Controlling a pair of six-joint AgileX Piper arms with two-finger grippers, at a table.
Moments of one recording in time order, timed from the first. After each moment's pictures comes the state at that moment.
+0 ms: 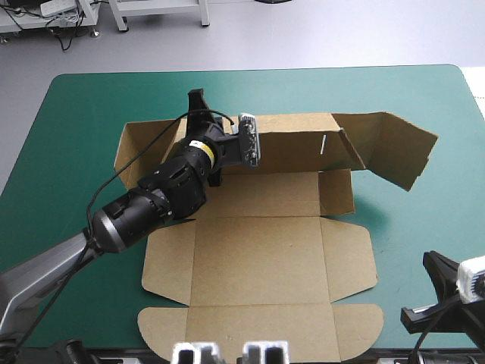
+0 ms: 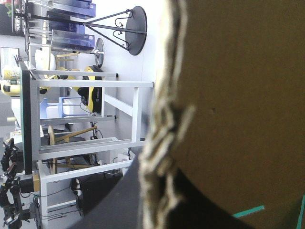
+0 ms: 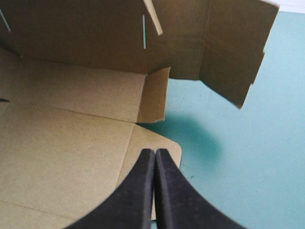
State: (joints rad) left arm -0.87 1.47 -1.33 0.96 0.74 0.21; right arm -0.11 0.37 -1.06 0.33 1.24 -0.22
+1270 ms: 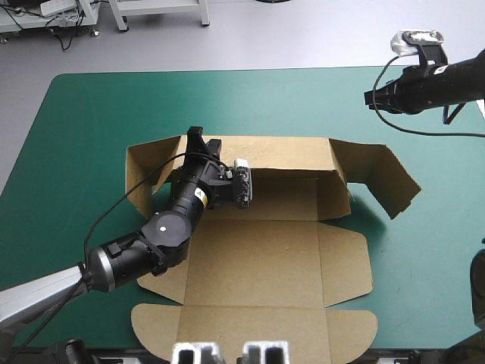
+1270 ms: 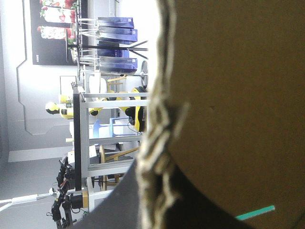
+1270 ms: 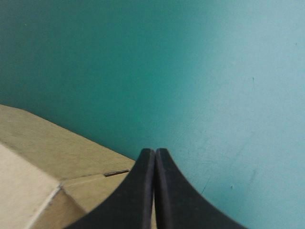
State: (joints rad) left arm -0.94 1.36 -0.93 1.56 0.64 -0.34; right arm -0.11 1.62 -1.81 0.56 1.24 -0.39
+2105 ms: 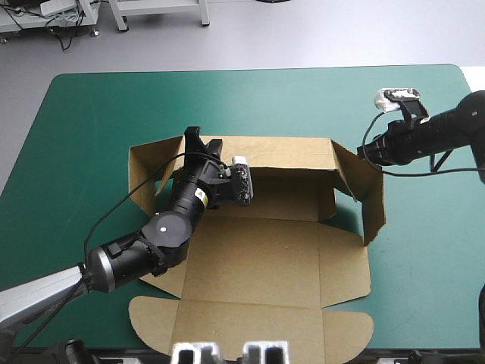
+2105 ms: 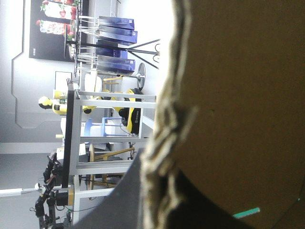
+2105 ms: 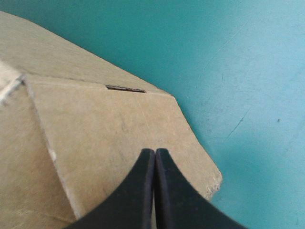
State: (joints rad) left arm -0.94 1.36 -0.93 1.57 0.63 -0.44; right arm -0.11 1.51 -1.41 0.61 1.23 -0.57
